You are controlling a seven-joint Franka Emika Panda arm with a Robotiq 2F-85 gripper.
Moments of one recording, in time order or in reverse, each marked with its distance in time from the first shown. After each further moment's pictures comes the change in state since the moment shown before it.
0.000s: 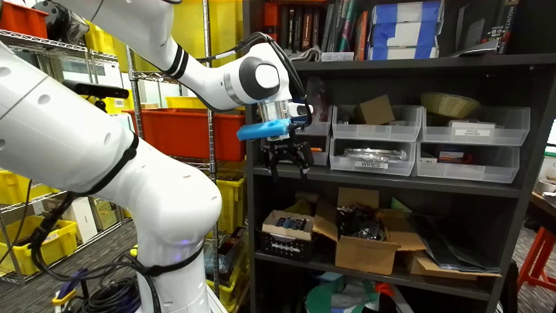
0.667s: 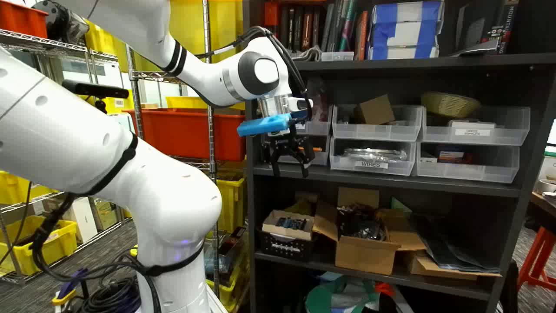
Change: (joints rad) arm 0.000 -0.013 0.000 0.013 0.000 0.000 0.000
